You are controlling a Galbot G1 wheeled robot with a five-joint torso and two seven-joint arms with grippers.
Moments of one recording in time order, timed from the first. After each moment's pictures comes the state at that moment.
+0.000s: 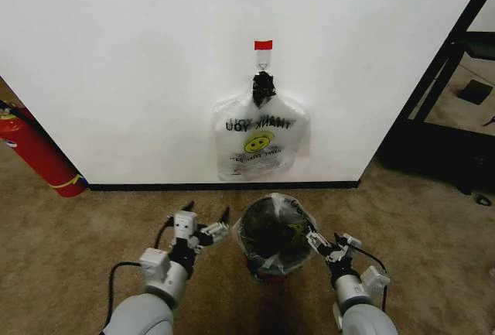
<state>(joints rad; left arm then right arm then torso) 1.33 -0.93 -0.03 -2.28 -0.82 0.37 -0.53 -1.55 1.33 0.39 1.96 0.70 -0.02 0.23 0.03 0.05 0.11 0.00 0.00</state>
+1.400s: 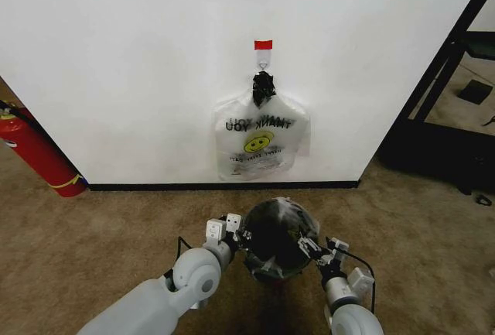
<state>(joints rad) 0.89 -0.99 0.31 -1.92 -1.03 0.51 -0.61 -1.51 1.36 0.35 1.85 0.66 -0.02 0.19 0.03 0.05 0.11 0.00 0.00</state>
